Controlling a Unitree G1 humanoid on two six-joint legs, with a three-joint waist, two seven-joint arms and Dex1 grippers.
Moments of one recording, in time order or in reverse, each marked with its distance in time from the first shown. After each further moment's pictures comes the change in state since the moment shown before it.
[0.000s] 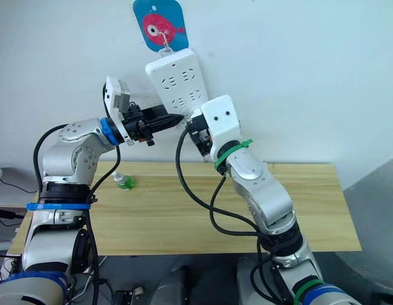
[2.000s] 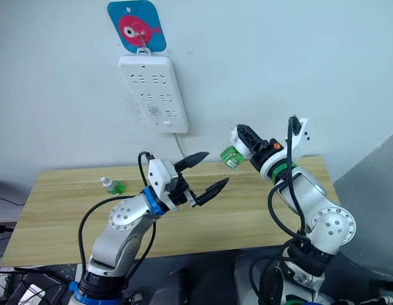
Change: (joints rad) left arm 0.631 -0.312 -0.269 -0.663 0.142 -0.219 0.415; right arm 0.137 0.175 -0.736 -0.110 1.265 0.297 -0.595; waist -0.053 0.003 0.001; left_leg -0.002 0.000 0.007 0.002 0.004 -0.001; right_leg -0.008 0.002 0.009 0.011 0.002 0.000
